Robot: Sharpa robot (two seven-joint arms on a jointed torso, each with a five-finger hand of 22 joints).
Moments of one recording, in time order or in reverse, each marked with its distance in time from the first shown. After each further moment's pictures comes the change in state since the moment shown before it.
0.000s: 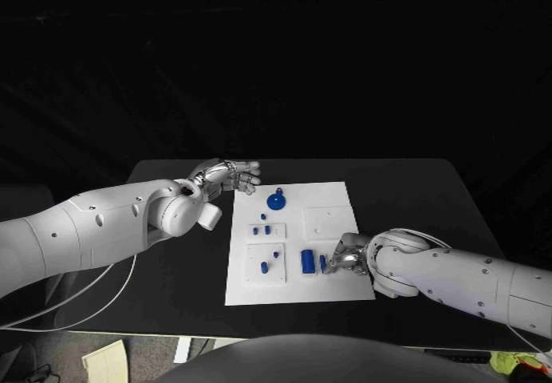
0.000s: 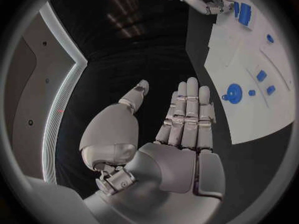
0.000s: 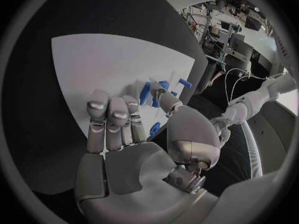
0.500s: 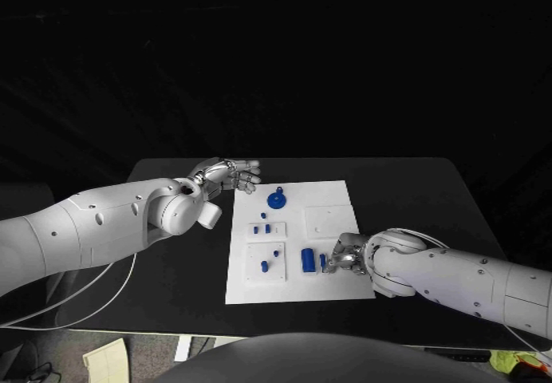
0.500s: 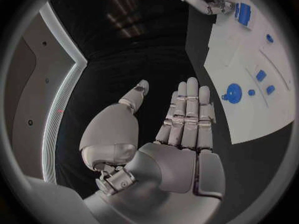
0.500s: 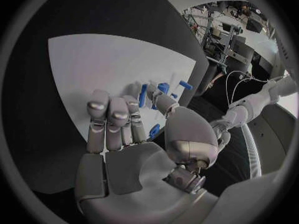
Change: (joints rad) left arm 0.000 -0.002 0.000 0.001 0.000 0.000 -0.001; left_hand 0.000 0.000 0.000 0.000 0.000 0.000 0.000 0.004 0.000 0.000 0.000 0.000 0.000 0.000 0.000 -0.004 0.002 0.000 0.000 0.000 0.000 0.001; right arm -0.006 0.012 0.000 -0.005 -0.020 0.001 -0.011; right_hand 0.004 0.004 0.010 -0.004 0.003 0.003 -0.003 0.008 0.001 0.000 0.000 0.000 0.000 0.000 0.000 0.000 0.000 0.001 0.002 0.002 0.000 0.000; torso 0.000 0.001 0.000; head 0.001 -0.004
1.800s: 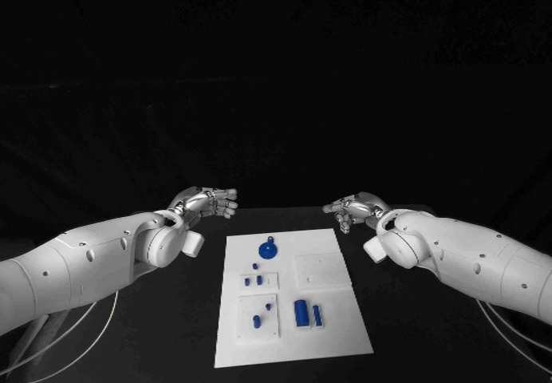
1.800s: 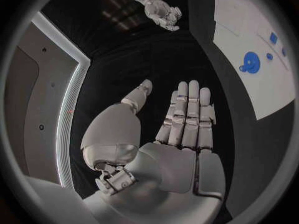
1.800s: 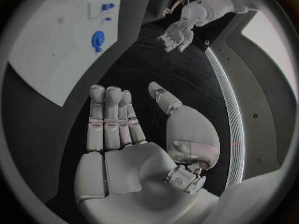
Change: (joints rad) left arm 0.052 0.049 0.001 -0.167 0.018 -0.020 0.056; left_hand 0.039 0.026 0.013 -0.044 0.000 0.009 -0.019 0.015 -0.006 0.000 -0.016 0.002 -0.002 -0.099 0.036 -0.096 -0.011 0.000 -0.066 0.033 -0.058 0.006; right arm 0.148 0.044 0.149 -0.302 0.677 -0.122 0.521; right_hand -0.012 -0.028 -0.038 -0.003 0.105 -0.167 0.078 -0.051 0.004 -0.214 0.077 -0.210 -0.159 -0.210 0.072 -0.296 -0.133 0.003 -0.252 0.092 -0.277 -0.098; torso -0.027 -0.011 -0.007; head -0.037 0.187
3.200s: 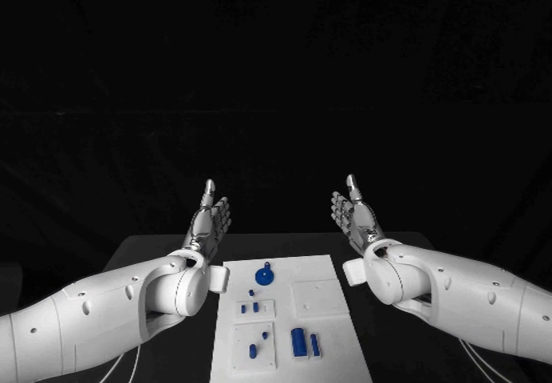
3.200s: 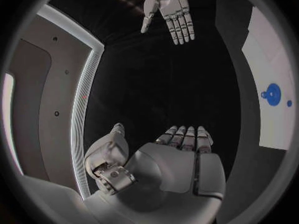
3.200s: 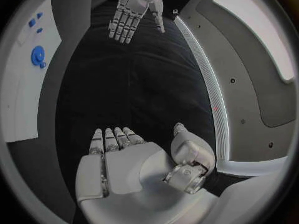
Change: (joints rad) left arm -0.104 -0.039 0.112 0.357 0.092 -0.372 0.135; left_hand -0.895 0.063 -0.413 0.242 -0.052 -0.779 -0.168 -0.318 -0.458 -1.148 -0.106 -0.065 -0.236 -0.917 -0.100 -0.319 -0.636 -0.020 -0.655 -0.002 -0.488 -1.179; right arm -0.053 -0.111 0.039 0.352 0.356 -0.257 0.265; right_hand -0.764 0.103 -0.616 0.276 -0.156 -0.877 -0.159 -0.202 -0.593 -0.938 -0.054 -0.854 -1.041 -1.105 0.049 -0.909 -0.911 -0.189 -0.986 -0.019 -0.788 -1.207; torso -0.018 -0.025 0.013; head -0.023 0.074
